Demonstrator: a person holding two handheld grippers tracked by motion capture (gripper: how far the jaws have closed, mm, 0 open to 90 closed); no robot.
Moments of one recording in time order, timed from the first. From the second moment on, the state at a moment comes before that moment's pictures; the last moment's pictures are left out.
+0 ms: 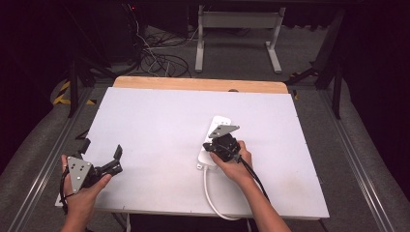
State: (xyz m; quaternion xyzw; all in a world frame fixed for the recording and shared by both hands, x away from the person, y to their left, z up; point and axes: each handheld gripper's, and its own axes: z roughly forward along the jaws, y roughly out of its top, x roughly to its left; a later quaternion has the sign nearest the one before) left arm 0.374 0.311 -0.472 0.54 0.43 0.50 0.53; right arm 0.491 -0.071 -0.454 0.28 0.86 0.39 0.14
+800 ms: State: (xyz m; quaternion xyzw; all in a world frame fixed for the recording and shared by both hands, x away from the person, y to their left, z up) left arm 0.374 0.309 -0.472 0.54 0.43 0.49 0.53; right arm 0.492 -0.071 -0.461 0.30 0.86 0.38 0.15
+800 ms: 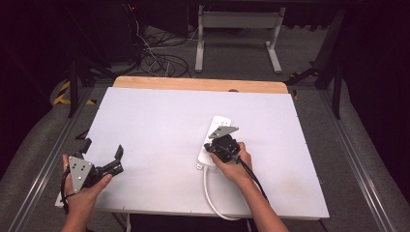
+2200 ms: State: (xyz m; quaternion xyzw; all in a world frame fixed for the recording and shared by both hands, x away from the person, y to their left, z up) left arm 0.373 0.309 -0.472 0.54 0.43 0.49 0.53; right arm 0.489 -0.063 -0.464 0.31 0.86 0.38 0.15
